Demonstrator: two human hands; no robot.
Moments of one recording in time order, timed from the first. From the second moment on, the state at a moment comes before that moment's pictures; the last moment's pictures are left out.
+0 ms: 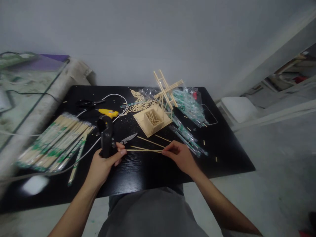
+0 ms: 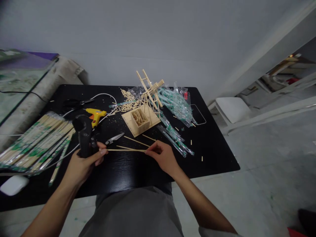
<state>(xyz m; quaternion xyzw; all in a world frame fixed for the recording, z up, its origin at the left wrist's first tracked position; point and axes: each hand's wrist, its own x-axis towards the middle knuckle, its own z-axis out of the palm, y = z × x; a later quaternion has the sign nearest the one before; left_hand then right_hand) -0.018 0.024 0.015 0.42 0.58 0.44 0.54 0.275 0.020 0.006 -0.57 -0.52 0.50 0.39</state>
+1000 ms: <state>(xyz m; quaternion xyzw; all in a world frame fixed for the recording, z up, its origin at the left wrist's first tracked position) 0.000 0.064 0.058 0.58 0.58 0.44 0.37 0.227 0.024 0.003 -0.41 -0.57 0.65 0.31</state>
